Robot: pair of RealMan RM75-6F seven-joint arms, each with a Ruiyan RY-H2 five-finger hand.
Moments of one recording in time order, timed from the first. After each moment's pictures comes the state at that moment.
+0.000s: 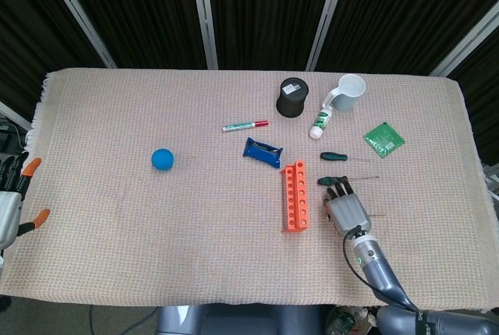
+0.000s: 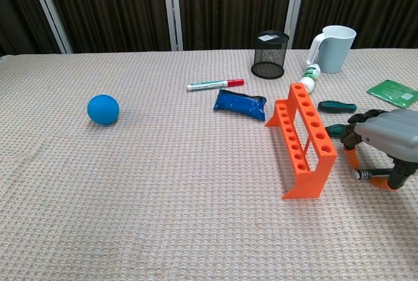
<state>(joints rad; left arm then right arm) -0.15 -1.10 -0.10 -1.64 1.43 1.47 0.22 0.55 -1.49 0.06 -1.61 -0.98 1.06 -0.80</state>
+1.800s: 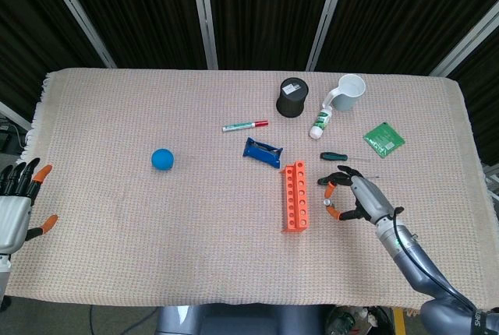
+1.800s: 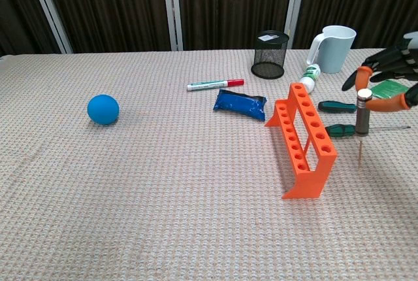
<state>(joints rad) -0.15 -1.10 -0.07 -1.67 1.45 1.46 0.23 0.50 -1.10 0.24 -1.84 -1.16 0.81 0.38</state>
